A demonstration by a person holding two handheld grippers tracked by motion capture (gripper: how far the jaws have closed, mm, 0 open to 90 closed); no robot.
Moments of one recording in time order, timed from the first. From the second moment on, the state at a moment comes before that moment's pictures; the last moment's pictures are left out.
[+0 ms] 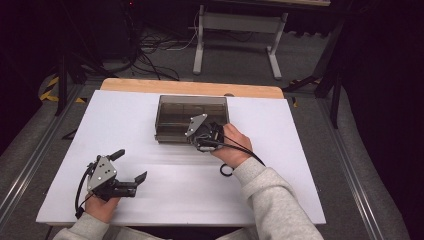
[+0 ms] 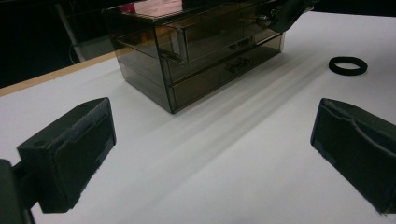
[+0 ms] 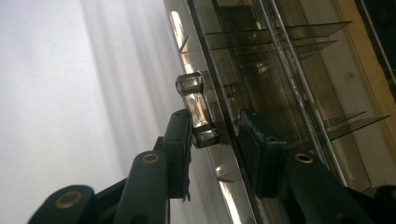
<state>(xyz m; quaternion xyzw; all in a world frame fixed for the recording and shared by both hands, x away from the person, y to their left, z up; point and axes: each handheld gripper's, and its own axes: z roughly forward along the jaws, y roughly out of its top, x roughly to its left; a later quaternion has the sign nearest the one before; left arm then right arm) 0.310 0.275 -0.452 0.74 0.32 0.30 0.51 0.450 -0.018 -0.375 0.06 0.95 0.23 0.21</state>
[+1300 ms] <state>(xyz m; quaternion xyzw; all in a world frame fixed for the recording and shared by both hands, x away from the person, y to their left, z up) 0.310 0.275 -0.452 0.74 0.32 0.30 0.51 0.421 -0.023 -0.366 0.04 0.96 0.24 0.16</state>
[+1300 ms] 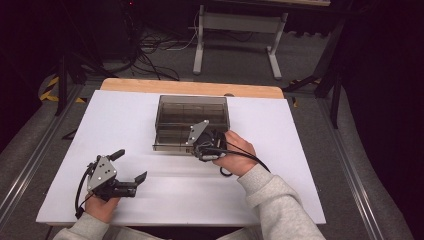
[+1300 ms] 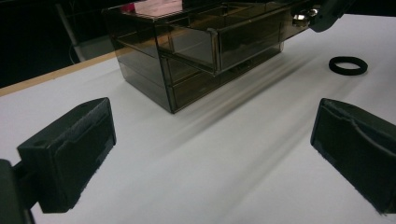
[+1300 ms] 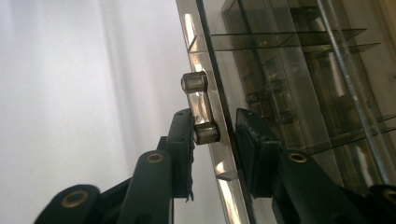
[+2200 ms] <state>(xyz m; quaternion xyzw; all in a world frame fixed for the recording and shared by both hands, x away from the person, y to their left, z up) 0.310 0.275 -0.452 0.74 0.32 0.30 0.51 0.418 -0.029 -0.368 0.05 0.95 0.26 0.14</state>
